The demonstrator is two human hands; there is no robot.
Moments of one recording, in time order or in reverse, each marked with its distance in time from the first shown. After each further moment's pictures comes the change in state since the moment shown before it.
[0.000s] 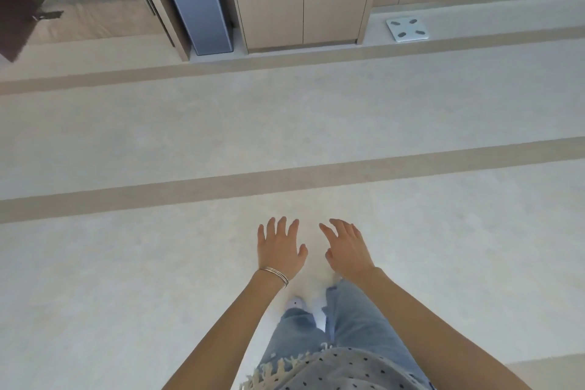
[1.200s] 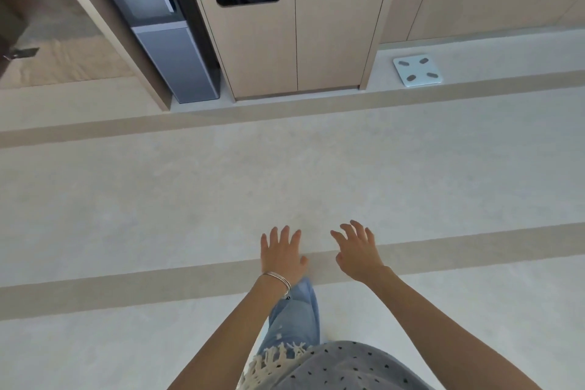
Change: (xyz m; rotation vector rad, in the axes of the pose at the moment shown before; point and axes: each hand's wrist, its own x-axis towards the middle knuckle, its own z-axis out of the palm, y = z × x) left_hand 0.482 0.053 -0.160 0.036 -0.135 0.007; right_hand 0.446 0.215 -0.165 -0.080 -0.131 0.068
